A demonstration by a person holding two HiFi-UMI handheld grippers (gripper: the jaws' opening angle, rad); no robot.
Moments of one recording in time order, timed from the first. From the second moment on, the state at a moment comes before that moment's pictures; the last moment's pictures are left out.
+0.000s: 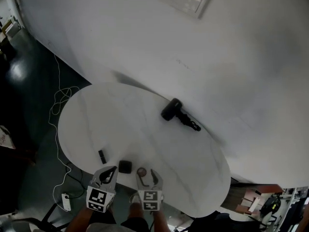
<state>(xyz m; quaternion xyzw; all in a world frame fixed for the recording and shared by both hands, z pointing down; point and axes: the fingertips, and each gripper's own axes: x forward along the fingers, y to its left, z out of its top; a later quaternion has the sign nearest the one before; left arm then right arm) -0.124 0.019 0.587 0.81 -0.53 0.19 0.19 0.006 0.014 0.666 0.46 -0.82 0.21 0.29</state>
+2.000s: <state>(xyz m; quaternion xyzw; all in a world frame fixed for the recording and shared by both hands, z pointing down) 0.004 -0.041 0.402 0.92 -0.38 0.08 0.02 0.153 -0.002 0.432 0.70 -0.70 0.06 0.11</state>
